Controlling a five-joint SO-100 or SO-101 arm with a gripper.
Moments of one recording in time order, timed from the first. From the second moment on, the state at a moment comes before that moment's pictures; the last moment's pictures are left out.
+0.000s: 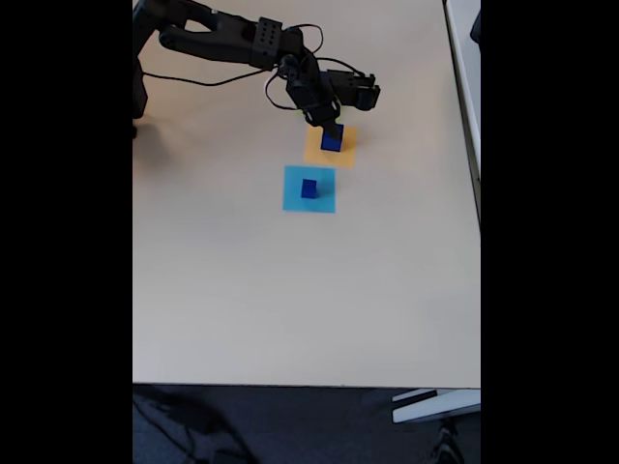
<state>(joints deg) 8.3 59.2 66.0 51.9 70.8</state>
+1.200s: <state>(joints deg) 13.1 60.6 62.9 57.7 62.6</state>
